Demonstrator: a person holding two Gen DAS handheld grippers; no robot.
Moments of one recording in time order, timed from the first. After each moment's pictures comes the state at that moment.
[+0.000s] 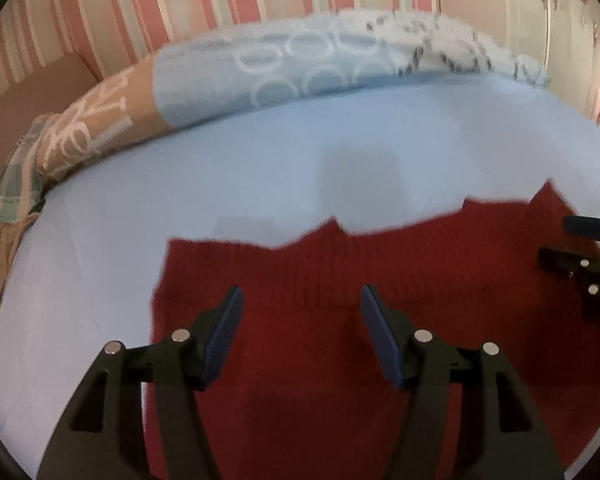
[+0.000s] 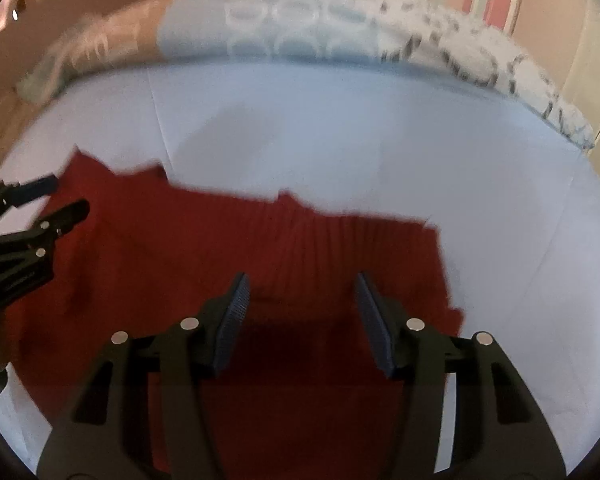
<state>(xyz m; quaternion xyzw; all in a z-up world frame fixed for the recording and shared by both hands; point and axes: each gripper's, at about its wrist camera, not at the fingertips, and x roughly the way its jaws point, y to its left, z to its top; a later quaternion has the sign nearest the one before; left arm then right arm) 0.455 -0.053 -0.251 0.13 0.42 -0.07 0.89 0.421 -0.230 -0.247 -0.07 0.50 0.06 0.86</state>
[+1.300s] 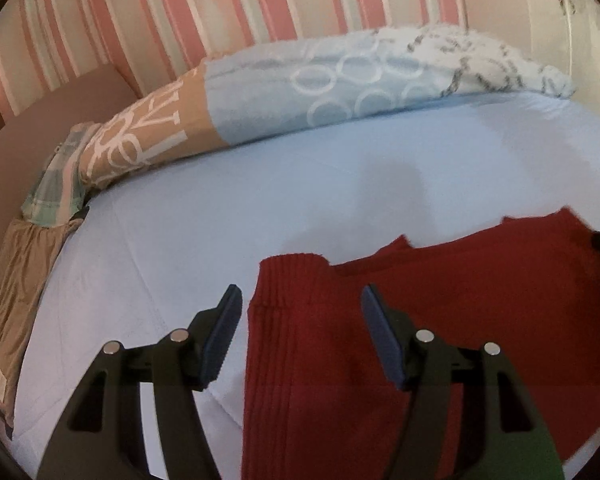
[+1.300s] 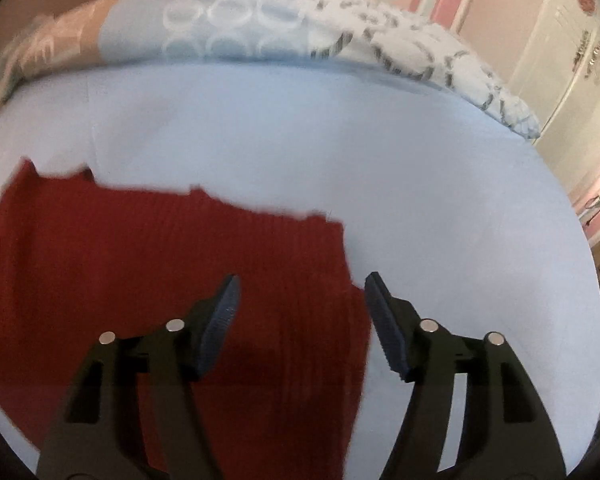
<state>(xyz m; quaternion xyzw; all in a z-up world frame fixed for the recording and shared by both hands) 0.431 -0.003 -0.200 0.13 0.38 -0.02 0.92 0.402 -0.269 -0.208 -0.05 0.45 -0.03 0.89</state>
